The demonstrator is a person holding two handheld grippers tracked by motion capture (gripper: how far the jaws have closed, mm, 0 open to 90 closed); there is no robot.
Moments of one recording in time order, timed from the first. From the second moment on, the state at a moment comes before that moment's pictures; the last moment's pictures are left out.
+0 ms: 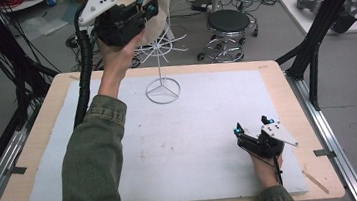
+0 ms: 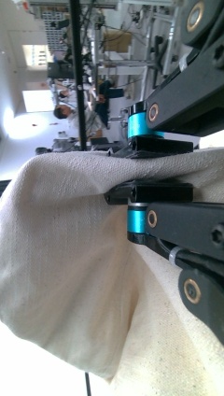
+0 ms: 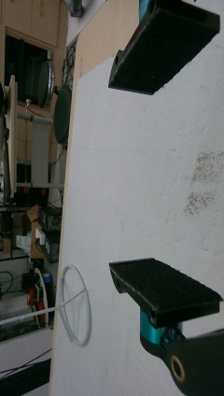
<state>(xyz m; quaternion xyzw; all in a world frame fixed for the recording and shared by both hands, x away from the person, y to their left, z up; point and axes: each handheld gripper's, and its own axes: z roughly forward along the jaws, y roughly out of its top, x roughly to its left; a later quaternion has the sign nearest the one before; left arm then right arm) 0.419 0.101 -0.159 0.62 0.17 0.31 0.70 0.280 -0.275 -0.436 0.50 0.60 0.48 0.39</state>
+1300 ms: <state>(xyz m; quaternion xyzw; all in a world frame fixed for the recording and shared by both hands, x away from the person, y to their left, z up) 0.426 0.108 -0.230 0.65 0.22 0.29 0.67 0.280 -0.275 -0.436 0.50 0.61 0.48 0.39</state>
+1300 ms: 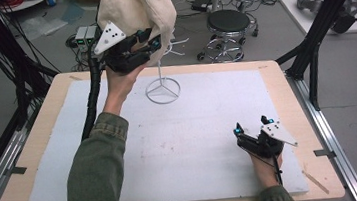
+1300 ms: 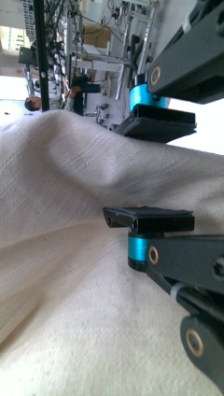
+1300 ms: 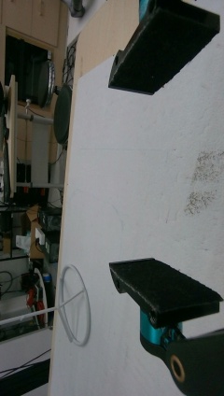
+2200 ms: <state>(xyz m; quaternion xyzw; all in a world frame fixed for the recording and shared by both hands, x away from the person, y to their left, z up) 0.406 0.126 -0.232 0.62 0.24 0.33 0.67 0.281 -0.275 -0.436 0.50 0.61 0.48 0.39</state>
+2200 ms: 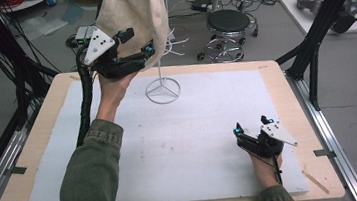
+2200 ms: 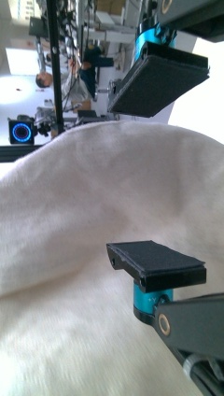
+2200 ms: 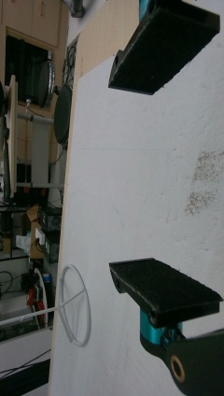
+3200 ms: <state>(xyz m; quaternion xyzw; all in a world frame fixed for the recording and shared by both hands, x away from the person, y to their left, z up) 0.357 0.202 -0.273 0.59 0.31 0.36 0.66 0.281 -0.273 -0.436 0.50 0.61 0.48 0.40</state>
